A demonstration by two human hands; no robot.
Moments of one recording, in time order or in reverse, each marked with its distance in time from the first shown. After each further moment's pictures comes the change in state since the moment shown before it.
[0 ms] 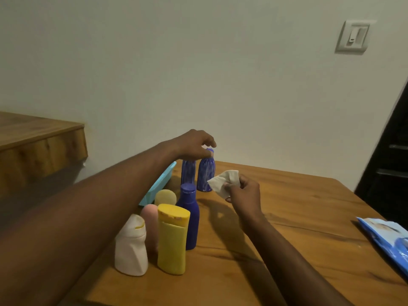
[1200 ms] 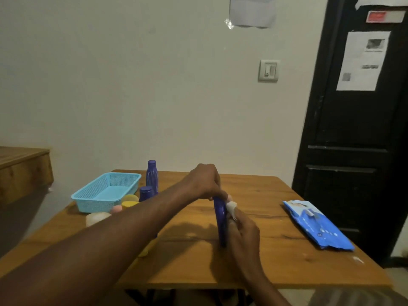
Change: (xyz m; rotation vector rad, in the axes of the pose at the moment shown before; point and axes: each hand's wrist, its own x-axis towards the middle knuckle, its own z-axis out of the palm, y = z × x) left_hand -0.084 0.201 0.046 -0.144 -0.073 -0.002; right_hand -0.147 -0.003 -0.134 -0.137 0.171 -0.182
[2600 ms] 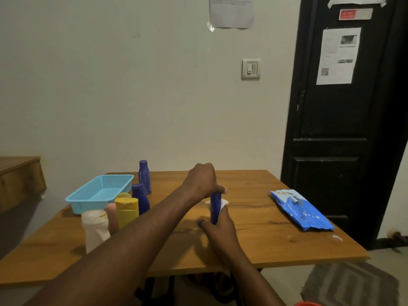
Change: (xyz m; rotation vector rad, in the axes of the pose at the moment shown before) left_hand -0.014 0.031 0.028 0.059 0.150 -0.015; right_hand 0.000 0.019 0.018 -0.099 -0.201 0.264
